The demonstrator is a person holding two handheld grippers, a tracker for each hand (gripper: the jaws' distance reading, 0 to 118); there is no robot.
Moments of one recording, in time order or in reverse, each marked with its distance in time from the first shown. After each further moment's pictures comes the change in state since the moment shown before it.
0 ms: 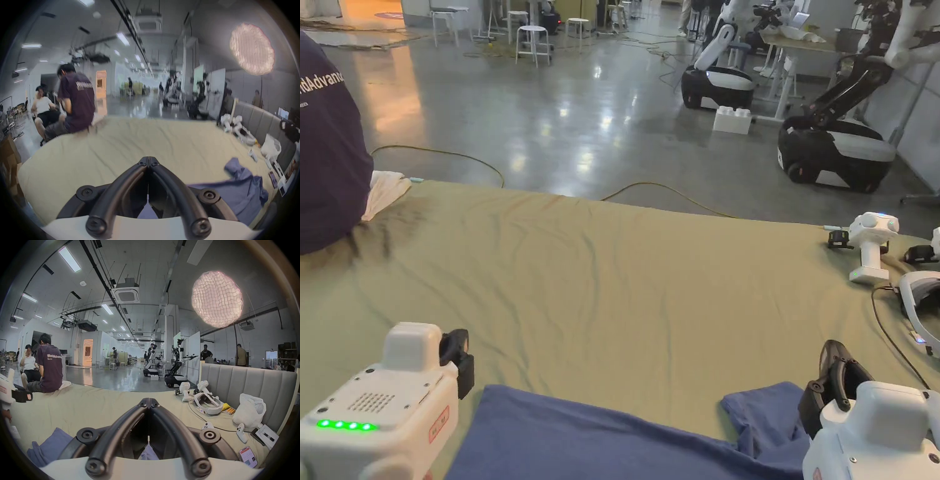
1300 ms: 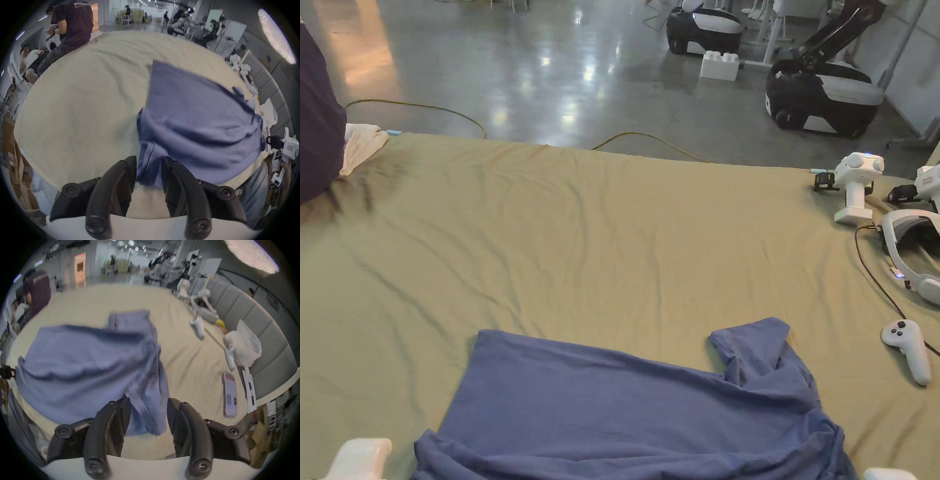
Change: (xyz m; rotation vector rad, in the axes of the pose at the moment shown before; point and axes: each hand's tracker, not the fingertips) left arm -0.040 -0.120 0.064 -0.657 -0.051 0.082; right arm 0.092 -0.105 0.056 -0.919 -0.025 0.126
